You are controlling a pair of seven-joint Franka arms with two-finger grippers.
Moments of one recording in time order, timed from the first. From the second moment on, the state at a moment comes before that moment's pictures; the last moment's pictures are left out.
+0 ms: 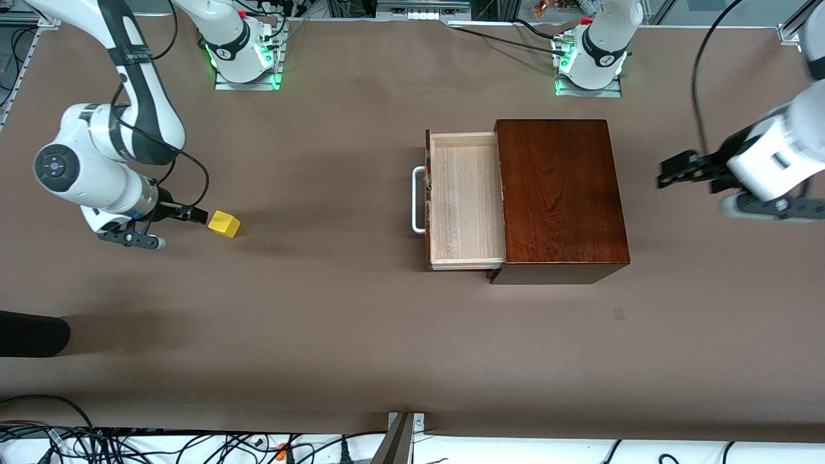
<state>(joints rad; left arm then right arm) 0.29 0.16 -0.37 -1.45 -0.02 1.48 -0.04 0.07 0.25 -0.07 -2.11 0.02 2.25 0.20</state>
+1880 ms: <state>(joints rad) 0.02 -0.01 -0.08 -1.63 -0.02 1.54 -0.01 0.07 0.37 -0.01 -2.15 0.06 2.45 0.35</state>
